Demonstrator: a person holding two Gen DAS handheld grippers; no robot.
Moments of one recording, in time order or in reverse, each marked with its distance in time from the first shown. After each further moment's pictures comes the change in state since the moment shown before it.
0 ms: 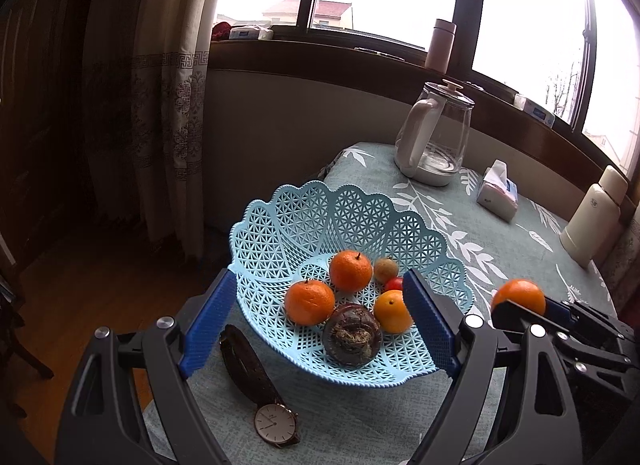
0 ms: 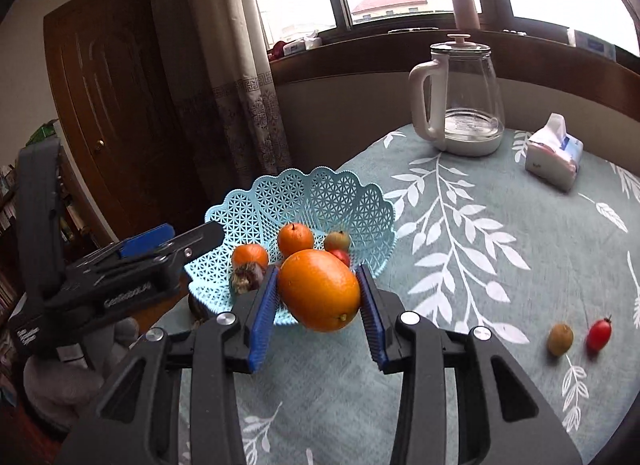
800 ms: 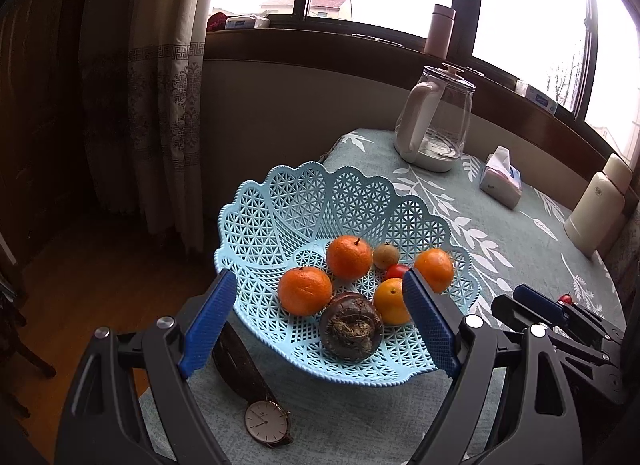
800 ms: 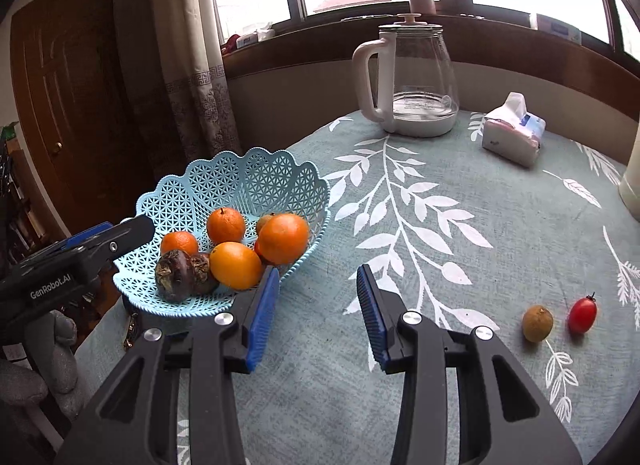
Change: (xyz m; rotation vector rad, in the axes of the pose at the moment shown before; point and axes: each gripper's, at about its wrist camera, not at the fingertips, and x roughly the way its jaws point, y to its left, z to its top) left arm 0.013 -0.009 -0.010 0.022 0.036 0.002; right arm 0.009 -0.036 -0.026 0.054 0.005 -0.157
